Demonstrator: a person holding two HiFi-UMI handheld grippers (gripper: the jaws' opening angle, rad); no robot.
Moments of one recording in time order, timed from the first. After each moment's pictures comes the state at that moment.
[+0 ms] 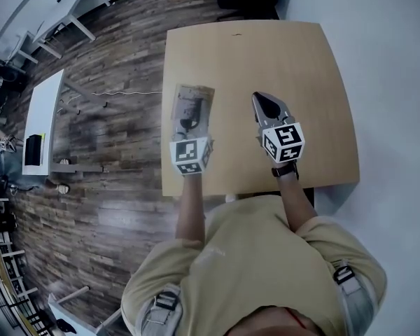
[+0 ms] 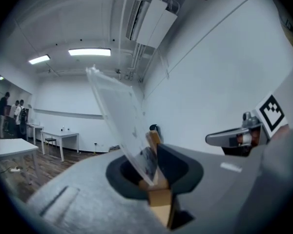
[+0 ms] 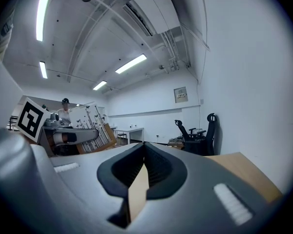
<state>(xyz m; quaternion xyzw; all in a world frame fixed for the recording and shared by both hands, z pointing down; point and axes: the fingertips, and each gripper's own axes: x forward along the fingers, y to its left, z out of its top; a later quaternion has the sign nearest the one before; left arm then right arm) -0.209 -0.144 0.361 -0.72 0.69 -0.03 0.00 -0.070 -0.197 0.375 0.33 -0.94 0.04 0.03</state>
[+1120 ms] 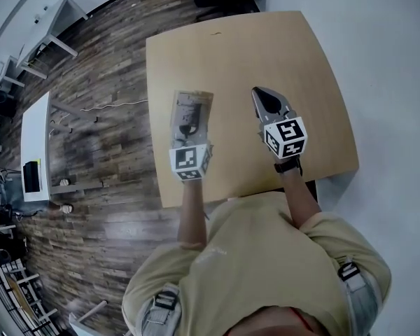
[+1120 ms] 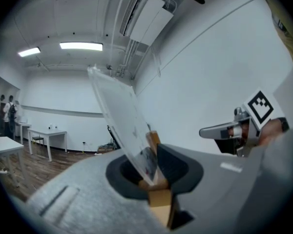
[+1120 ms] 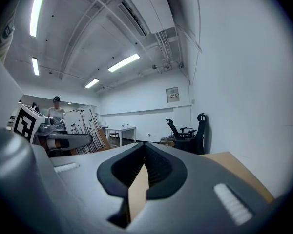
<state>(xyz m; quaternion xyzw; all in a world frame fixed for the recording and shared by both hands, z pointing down) -0.174 -0.180 0.385 -0.76 0.65 -0.04 -0.01 -0.032 -0.237 0.383 0.37 -0.93 0.05 0.03</state>
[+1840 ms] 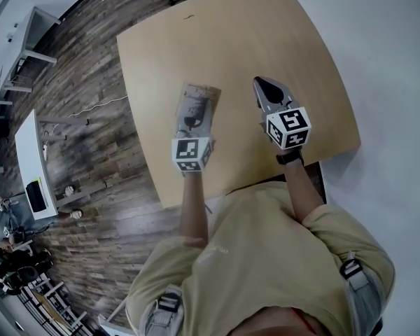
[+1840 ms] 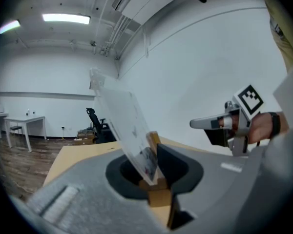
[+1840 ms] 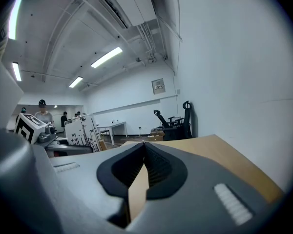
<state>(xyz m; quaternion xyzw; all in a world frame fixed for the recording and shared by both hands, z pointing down) -0.101 -0.236 0.465 -0.82 0.55 -0.10 -0.08 0.034 -0.282 0.444 0.42 -0.90 0.12 0.05</state>
